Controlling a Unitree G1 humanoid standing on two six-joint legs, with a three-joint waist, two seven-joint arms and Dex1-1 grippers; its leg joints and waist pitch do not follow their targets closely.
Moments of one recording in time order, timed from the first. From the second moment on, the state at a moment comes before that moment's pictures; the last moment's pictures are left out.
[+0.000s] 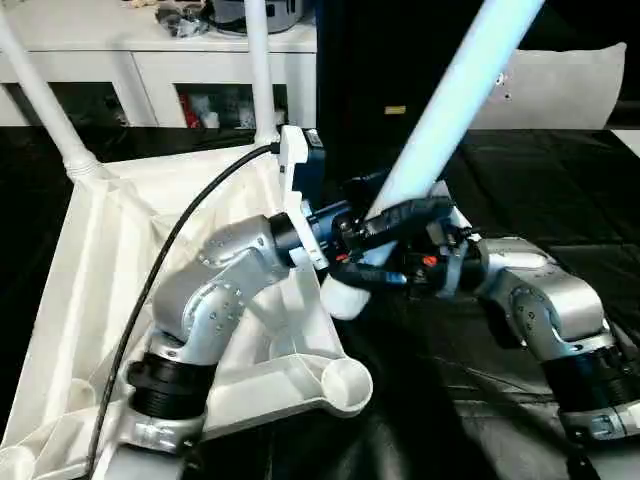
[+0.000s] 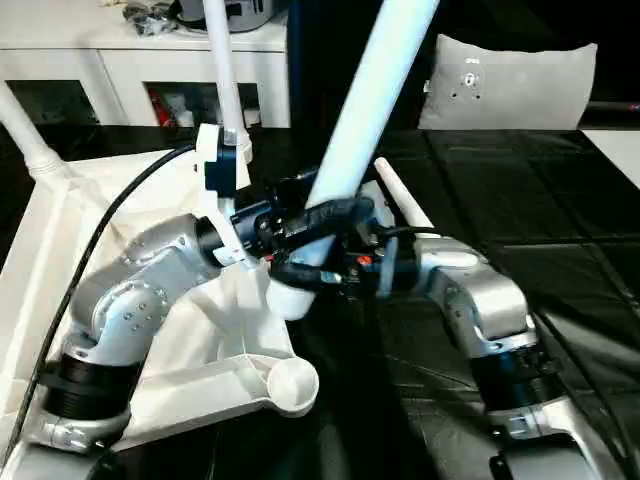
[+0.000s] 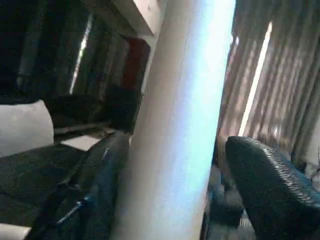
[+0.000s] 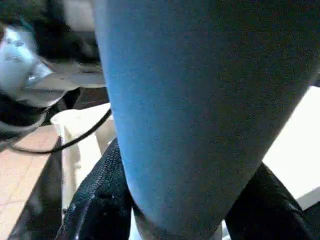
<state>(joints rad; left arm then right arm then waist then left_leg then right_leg) -0.51 0.01 -0.09 -0.14 -0.69 0.52 -0.74 -0.50 -0.38 0.16 0.10 0.47 0.44 1.15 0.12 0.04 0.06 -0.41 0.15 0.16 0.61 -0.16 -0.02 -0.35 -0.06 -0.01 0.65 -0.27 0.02</state>
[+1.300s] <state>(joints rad) -0.09 0.10 0.06 -0.32 -0.26 0.44 -0.06 -0.10 -0.04 -0.08 -0.32 0.31 0.60 0.18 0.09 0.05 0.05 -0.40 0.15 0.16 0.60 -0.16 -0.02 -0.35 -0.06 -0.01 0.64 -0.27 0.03</state>
